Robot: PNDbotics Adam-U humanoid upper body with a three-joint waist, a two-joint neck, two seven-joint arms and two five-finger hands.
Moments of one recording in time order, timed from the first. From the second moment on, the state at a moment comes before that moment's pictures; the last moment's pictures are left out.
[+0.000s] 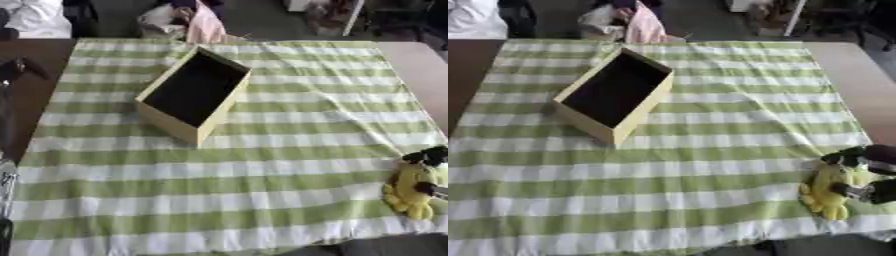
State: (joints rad) left arm -0.16 0.30 0.09 -1.98 0.14 -0.25 0.01; right arm -0.35 -0.86 0.27 -1.10 0.55 -0.67 0.49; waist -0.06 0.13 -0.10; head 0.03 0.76
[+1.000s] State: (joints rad) left arm -0.17 0.30 0.10 -1.98 0.14 -0.25 0.01; right arm -0.35 -0.83 0.27 -1.12 0.40 -0.68 0.47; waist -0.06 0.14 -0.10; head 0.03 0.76
